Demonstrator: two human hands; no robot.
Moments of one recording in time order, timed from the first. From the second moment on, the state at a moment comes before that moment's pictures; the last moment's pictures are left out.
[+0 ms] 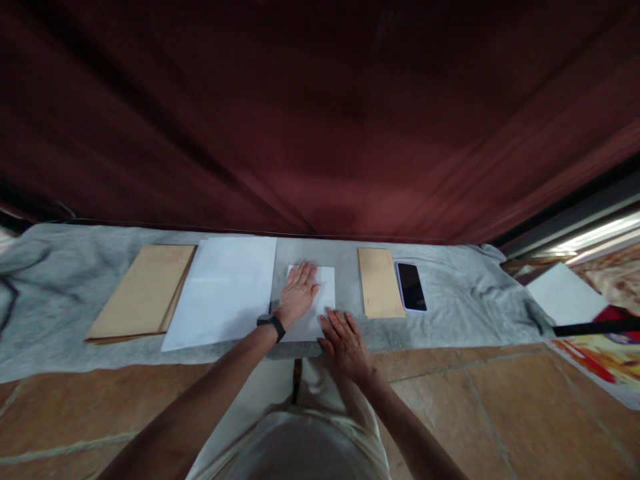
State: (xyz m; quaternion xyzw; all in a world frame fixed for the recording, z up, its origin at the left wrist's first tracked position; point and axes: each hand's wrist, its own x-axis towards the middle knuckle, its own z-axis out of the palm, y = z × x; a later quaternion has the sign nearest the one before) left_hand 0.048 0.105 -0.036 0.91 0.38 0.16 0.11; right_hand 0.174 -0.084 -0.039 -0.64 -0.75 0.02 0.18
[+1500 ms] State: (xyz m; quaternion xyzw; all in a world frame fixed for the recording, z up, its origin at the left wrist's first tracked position) left_hand -0.023 -0.005 -0.019 0.95 0.31 0.04 0.04; right_hand 0.170 -0.077 -0.043 -0.62 -0.77 0.02 0.12
